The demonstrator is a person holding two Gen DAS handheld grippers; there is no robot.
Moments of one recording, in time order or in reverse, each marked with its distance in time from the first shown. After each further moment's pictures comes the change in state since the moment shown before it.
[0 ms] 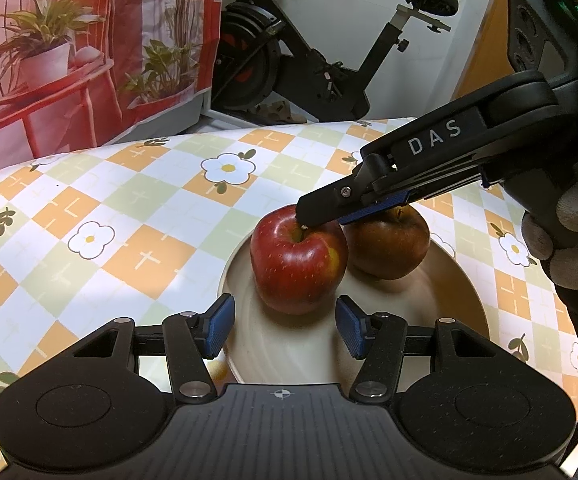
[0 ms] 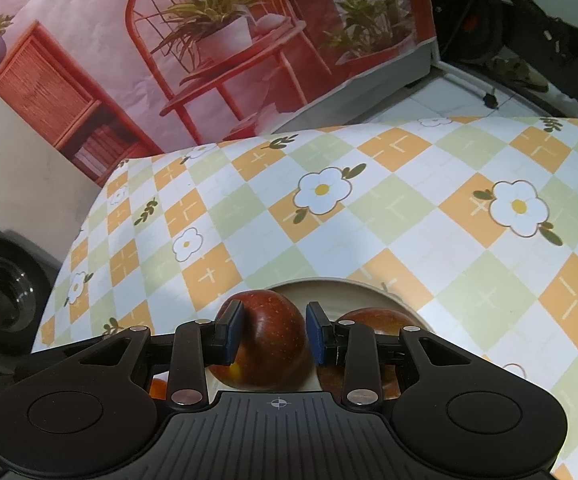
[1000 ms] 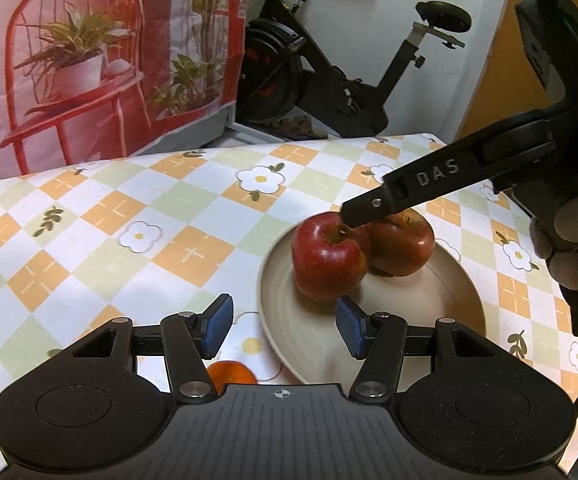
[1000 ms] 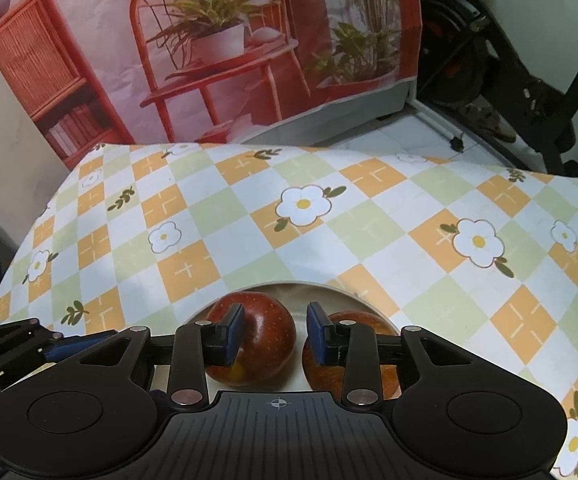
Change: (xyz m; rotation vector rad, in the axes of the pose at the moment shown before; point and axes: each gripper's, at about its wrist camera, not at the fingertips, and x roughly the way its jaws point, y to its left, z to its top) left arm -0.039 0.005 -0.011 -0.020 -0.043 0.076; right arm -0.017 0.038 -0.012 -0.136 -0.050 -0.184
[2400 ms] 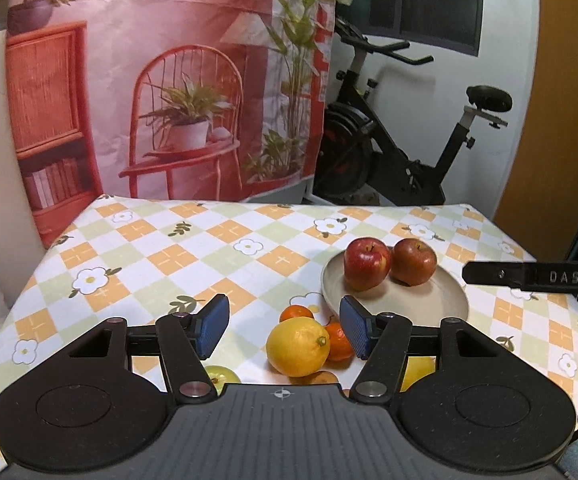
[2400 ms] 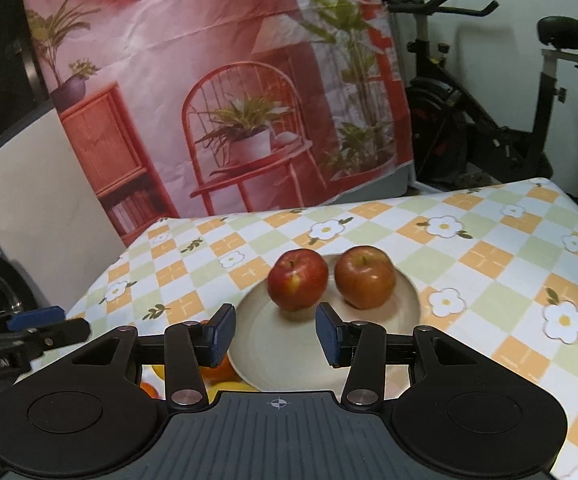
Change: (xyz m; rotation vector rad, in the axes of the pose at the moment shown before) left arm -0.156 -0.016 -0.071 -0.105 -0.250 0.223; right arm -0.130 0.009 -0.155 0.056 -0.384 0.091
